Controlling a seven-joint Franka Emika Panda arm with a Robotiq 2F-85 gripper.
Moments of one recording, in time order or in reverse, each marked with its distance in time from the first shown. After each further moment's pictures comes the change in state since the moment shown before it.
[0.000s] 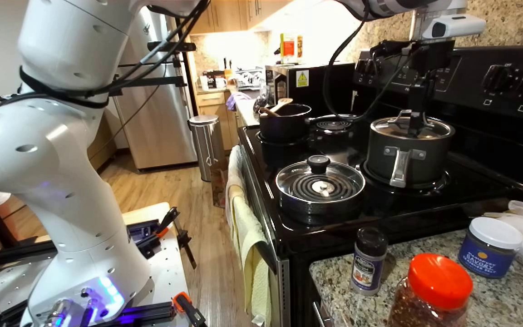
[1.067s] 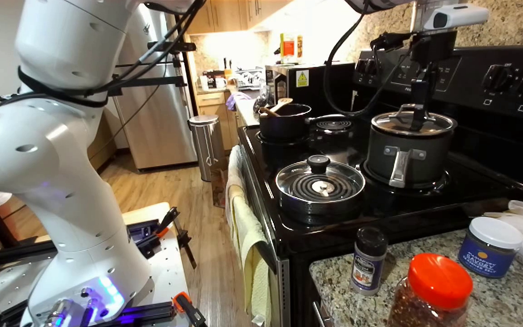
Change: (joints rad) arm 0.001 -0.022 -0.001 0.002 0.000 0.002 0.000
